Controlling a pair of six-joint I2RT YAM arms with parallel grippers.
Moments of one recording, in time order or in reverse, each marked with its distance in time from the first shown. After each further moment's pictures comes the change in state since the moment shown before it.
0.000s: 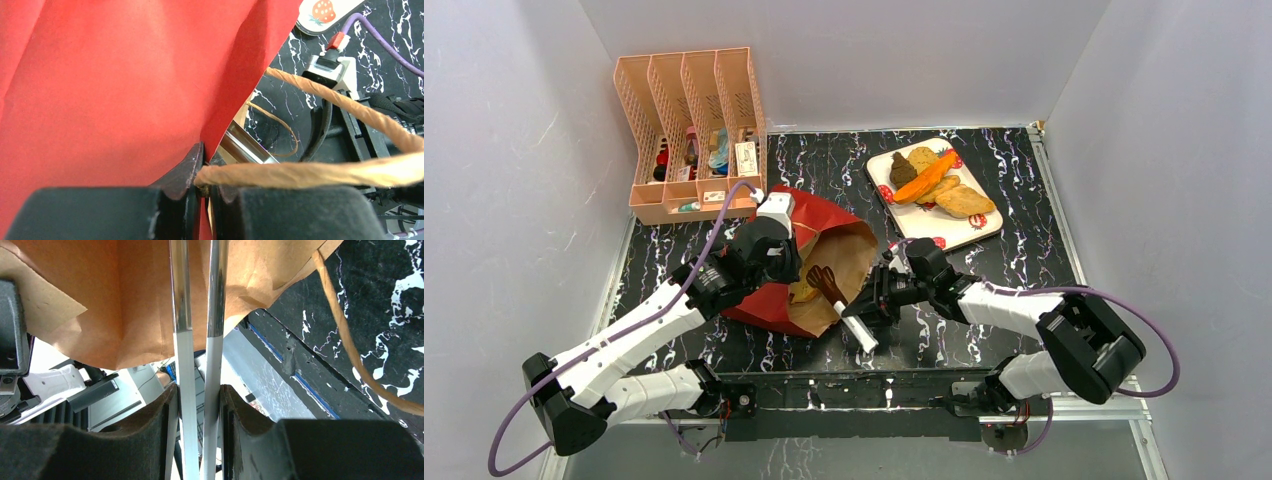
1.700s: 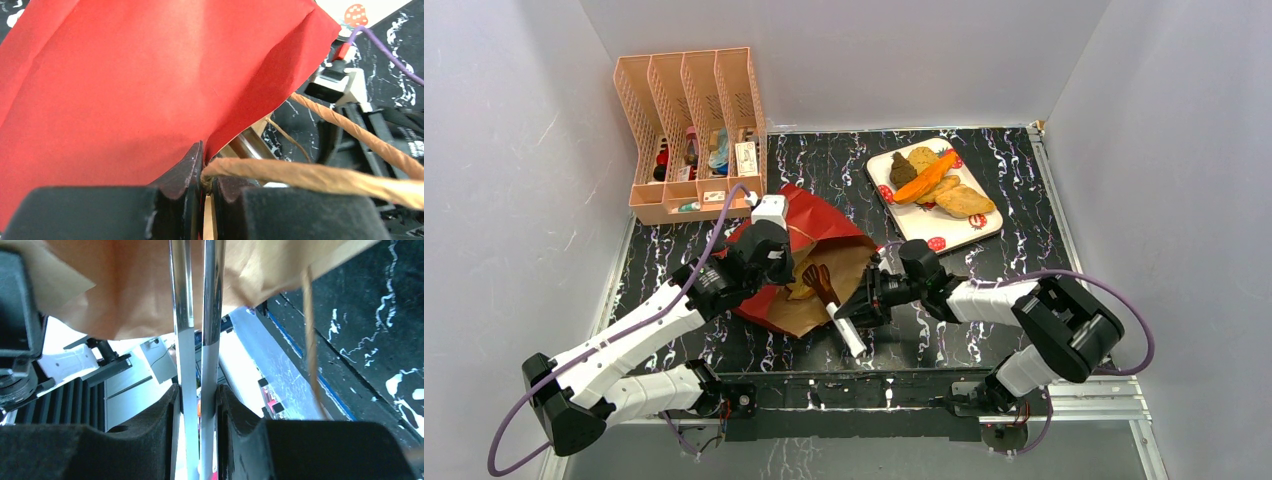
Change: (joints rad) left arm 0.000 -0.005 -0.008 -0.032 -0.075 -0.017; right arm 0.022 0.146 -0.005 0.238 -0.101 0.090
